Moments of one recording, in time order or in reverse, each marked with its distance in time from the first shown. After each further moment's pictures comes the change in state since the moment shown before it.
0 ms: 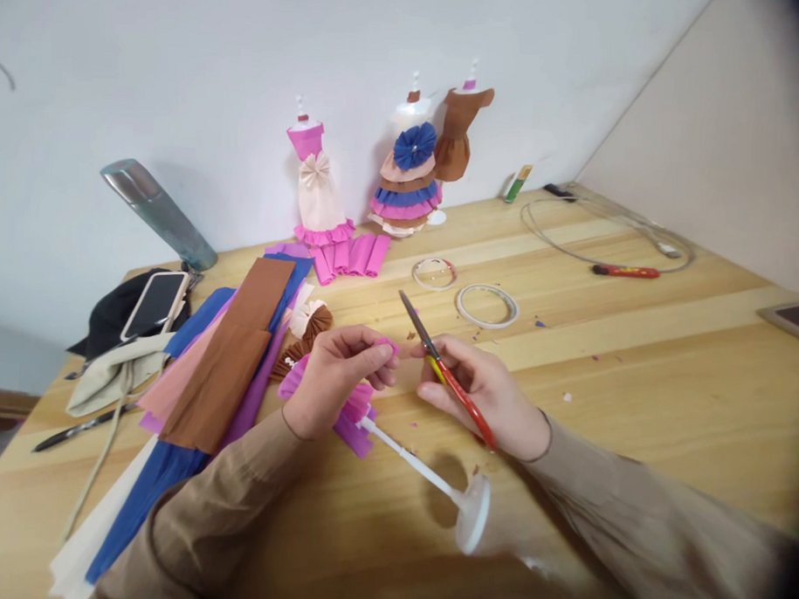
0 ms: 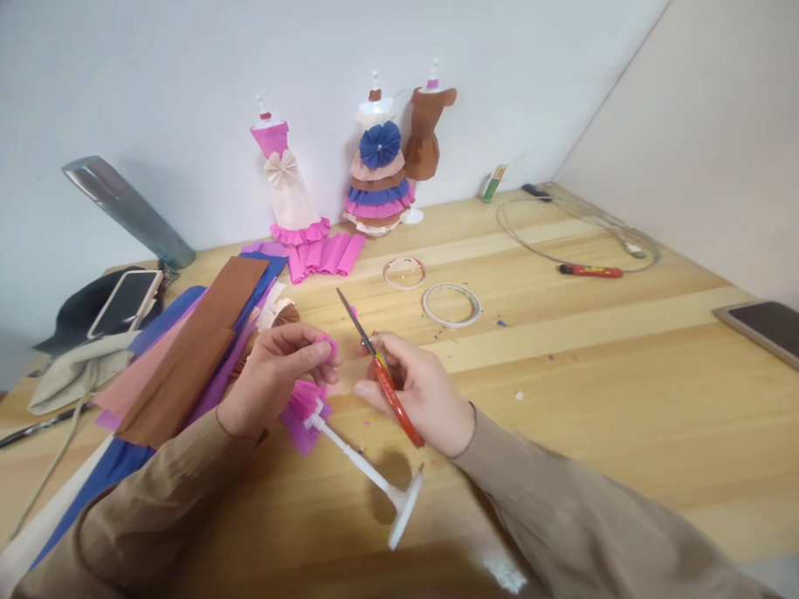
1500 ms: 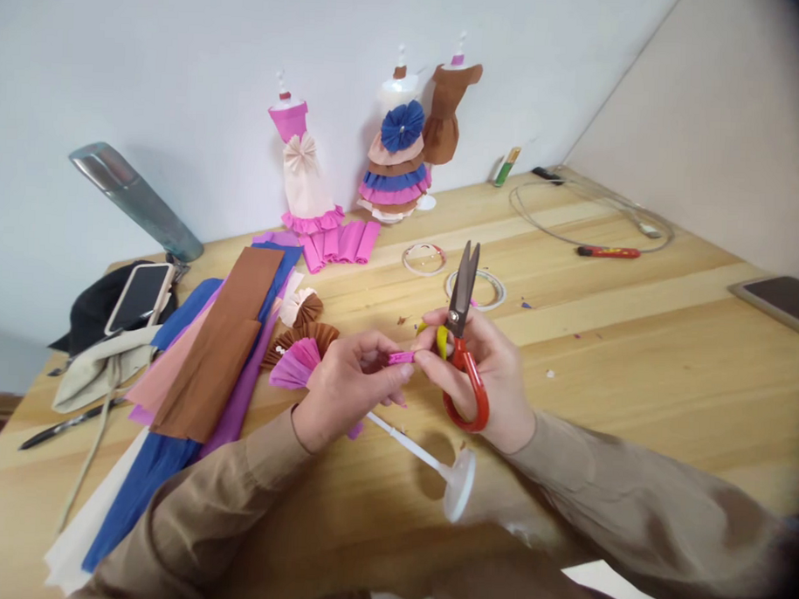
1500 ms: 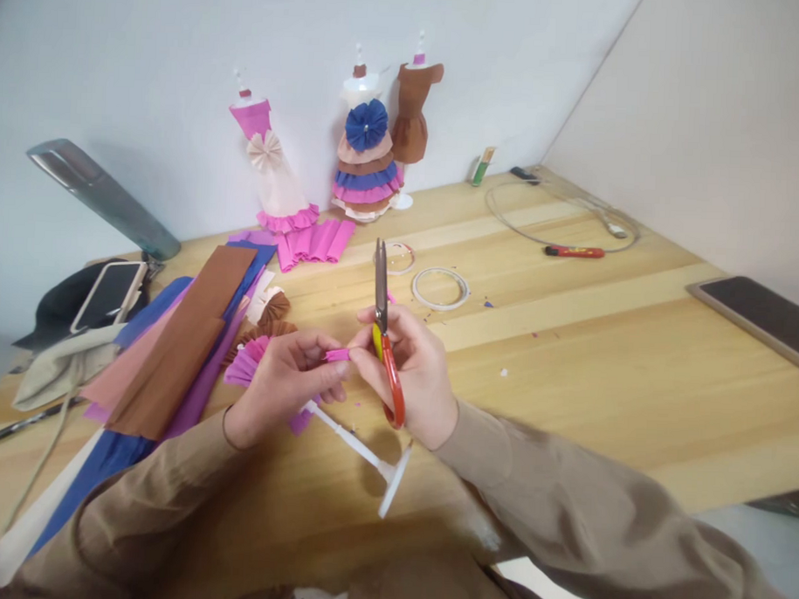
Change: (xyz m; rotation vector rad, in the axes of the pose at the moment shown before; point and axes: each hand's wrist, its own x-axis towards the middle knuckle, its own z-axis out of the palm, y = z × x) left_hand -0.012 -0.012 0.019 0.202 -0.089 -0.117; right_hand -0.004 -0.009 0.021 0.211 0.364 -0.172
